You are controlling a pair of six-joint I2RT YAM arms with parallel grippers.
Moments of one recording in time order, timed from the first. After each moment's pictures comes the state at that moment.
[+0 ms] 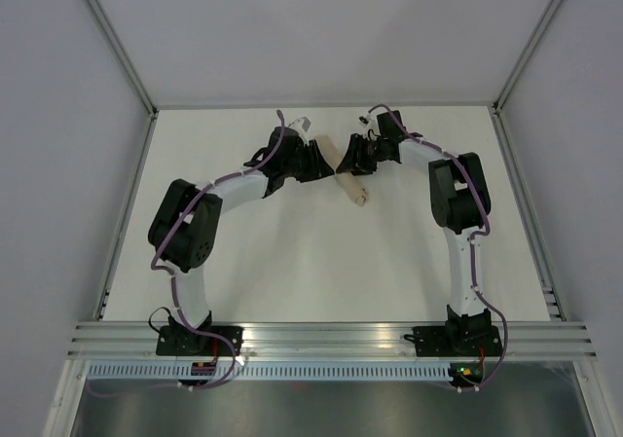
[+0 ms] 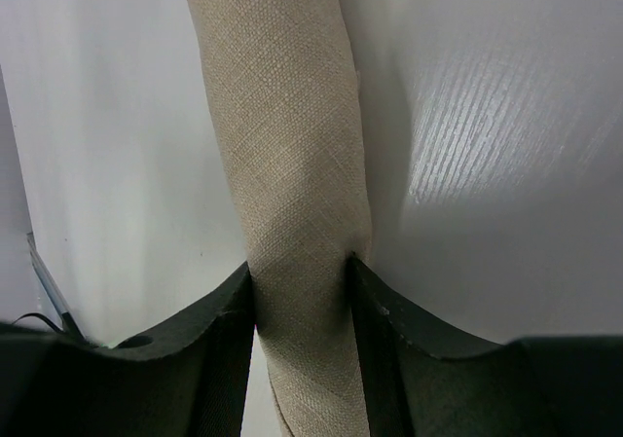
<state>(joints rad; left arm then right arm) -0.50 1.89 1.23 0.11 0.33 -0.60 0.26 2.32 1.70 -0.31 -0.64 0.38</state>
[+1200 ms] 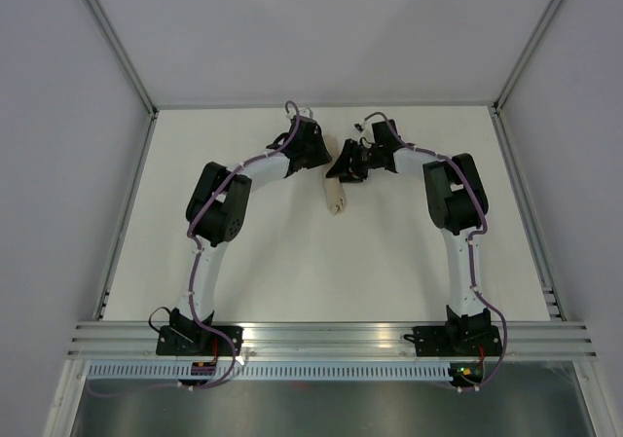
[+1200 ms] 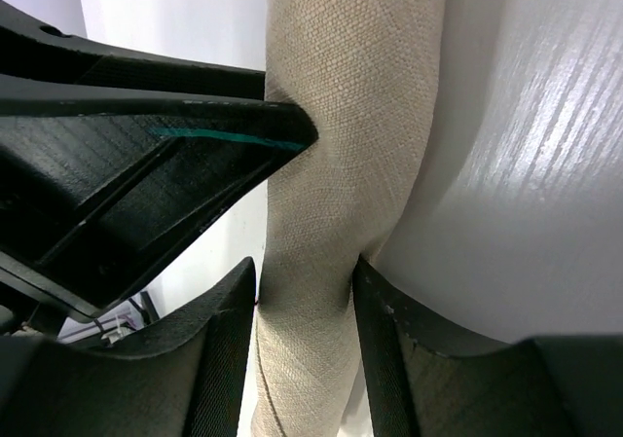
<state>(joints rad) -0.50 2.28 1.68 -0.07 0.00 -0.66 0.29 2.32 1.59 -0.11 -0.77 0.58</state>
